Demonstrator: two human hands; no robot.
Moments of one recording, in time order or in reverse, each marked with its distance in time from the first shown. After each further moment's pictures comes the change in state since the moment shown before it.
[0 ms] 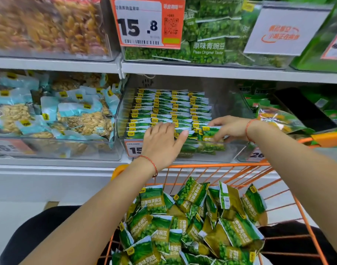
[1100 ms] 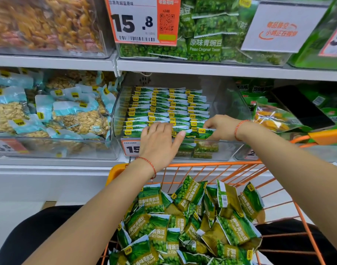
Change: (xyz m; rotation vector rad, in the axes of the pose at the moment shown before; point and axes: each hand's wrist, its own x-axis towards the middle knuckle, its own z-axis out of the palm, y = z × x) left_hand -0.003 0.002 0.002 0.070 0.047 -0.008; right_hand -0.006 -0.015 0.012 -0.564 0.091 -0.163
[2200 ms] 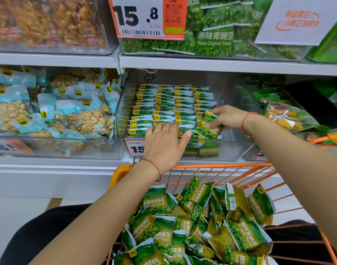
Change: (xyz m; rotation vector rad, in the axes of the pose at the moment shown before) left_hand 0.002 -0.001 0.001 -0.016 -0.004 -0.010; right_hand 0.034 0.011 -0.002 0.617 0.064 0.170
